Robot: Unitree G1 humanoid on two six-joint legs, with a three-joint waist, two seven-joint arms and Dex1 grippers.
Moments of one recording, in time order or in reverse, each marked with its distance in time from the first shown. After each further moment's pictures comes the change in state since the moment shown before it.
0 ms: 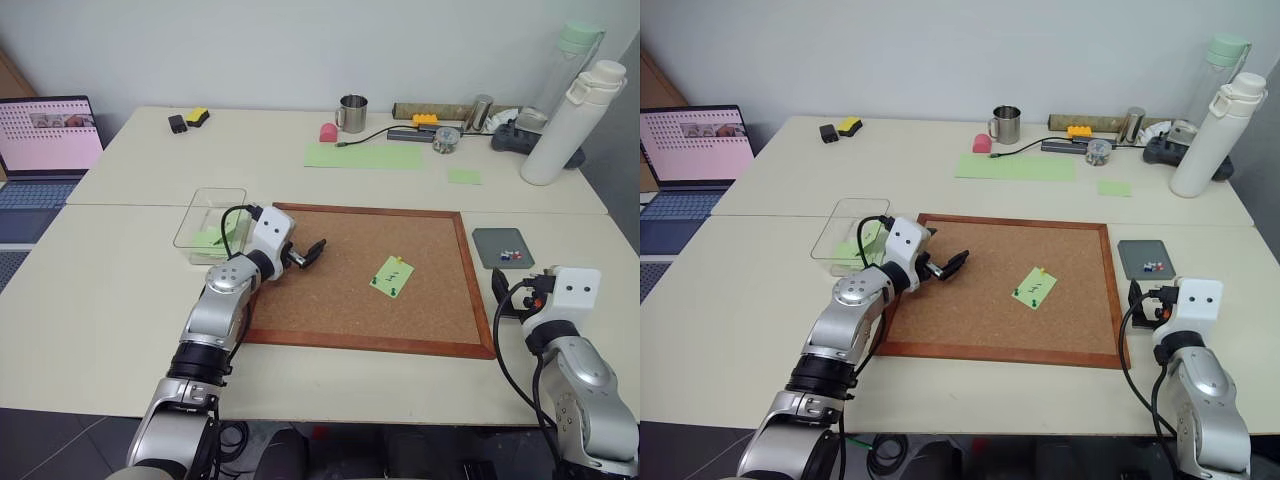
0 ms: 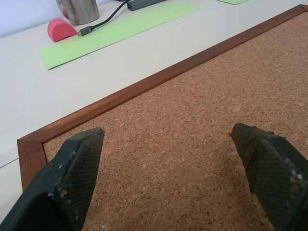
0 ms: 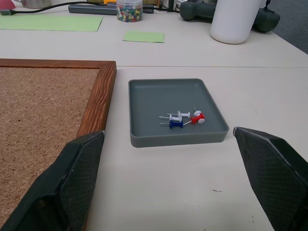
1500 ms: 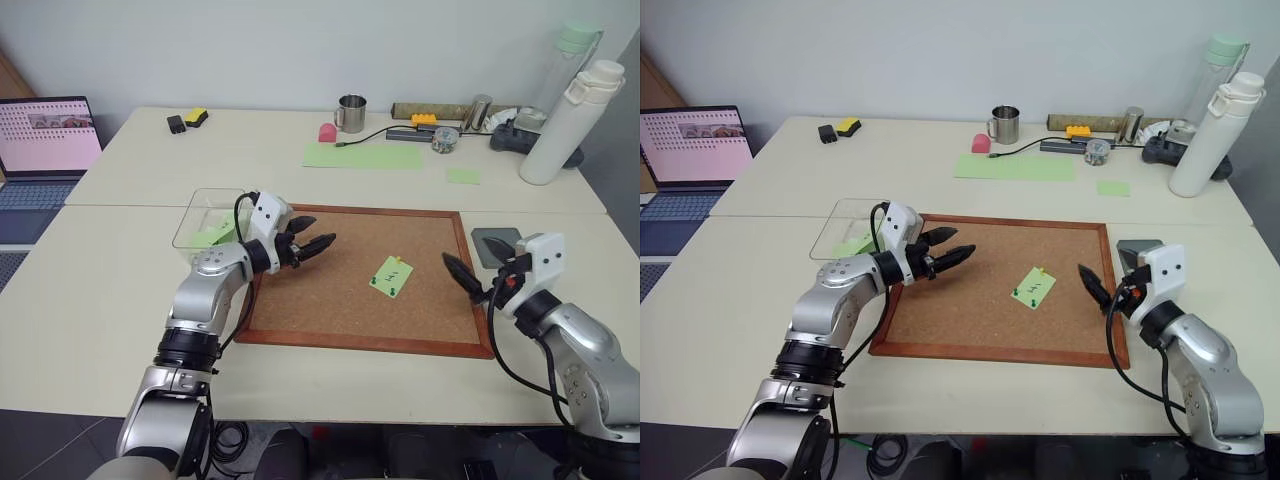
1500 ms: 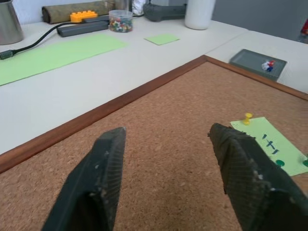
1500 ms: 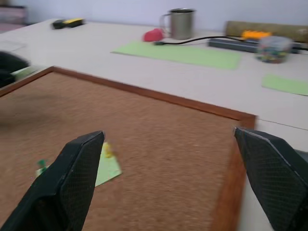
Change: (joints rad) left arm -0.067 0.077 0.021 -0.042 -0.224 0.145 -0.335; right arm -0.176 -0.225 0.119 0.013 0.233 0.086 0.409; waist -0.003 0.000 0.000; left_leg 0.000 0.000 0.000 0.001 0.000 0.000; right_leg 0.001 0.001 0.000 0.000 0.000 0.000
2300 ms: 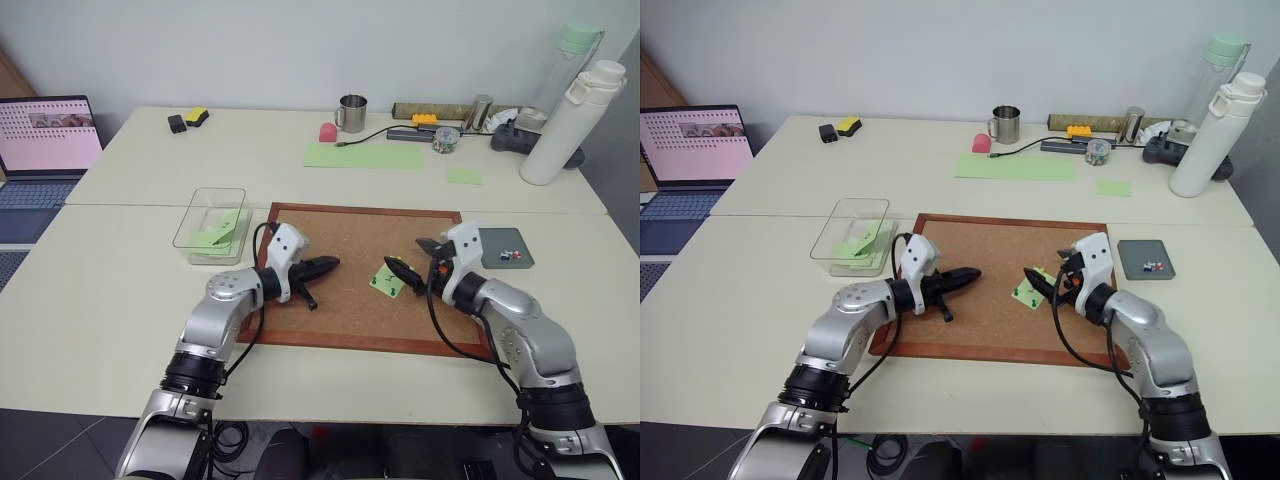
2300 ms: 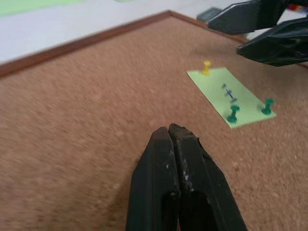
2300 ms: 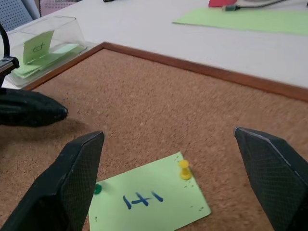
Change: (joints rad) left arm 0.137 -0.048 -0.109 -0.068 0.070 0.003 0.032; right arm -0.198 0.154 0.228 0.273 -0.104 0.003 -0.036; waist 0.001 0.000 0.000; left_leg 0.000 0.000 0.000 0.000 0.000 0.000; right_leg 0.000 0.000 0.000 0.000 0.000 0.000
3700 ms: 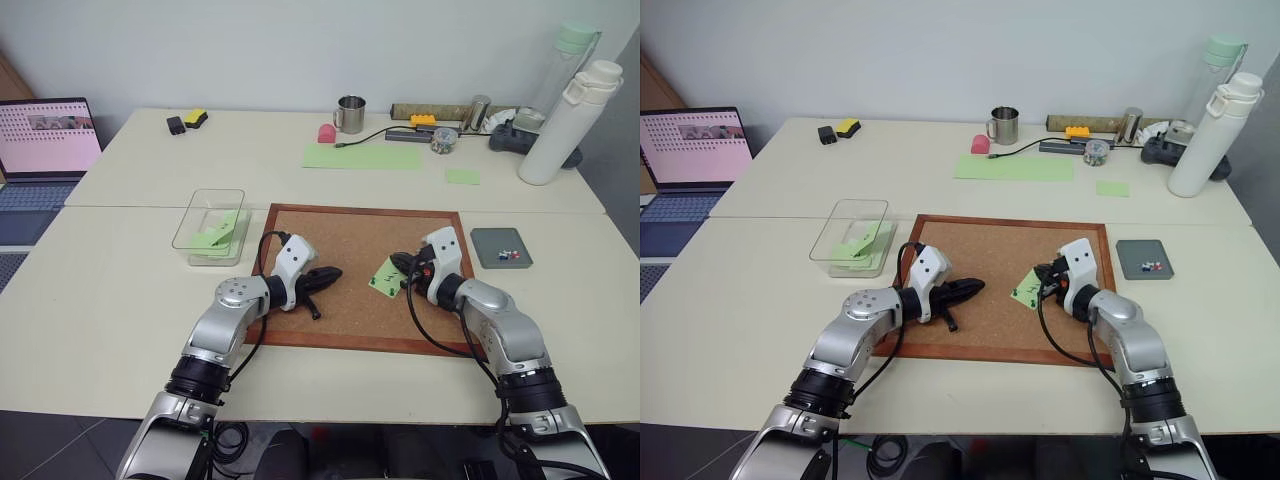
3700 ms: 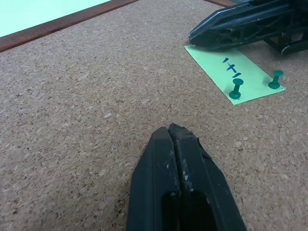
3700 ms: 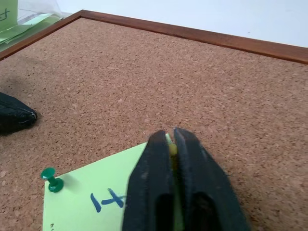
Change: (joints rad) left arm 0.008 0.007 -0.026 0.012 0.047 -0.017 0.013; right arm -0.071 0.036 0.027 0.179 -0.103 -0.081 0.013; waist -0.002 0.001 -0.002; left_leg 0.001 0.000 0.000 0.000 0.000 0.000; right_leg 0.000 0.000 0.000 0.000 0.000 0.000
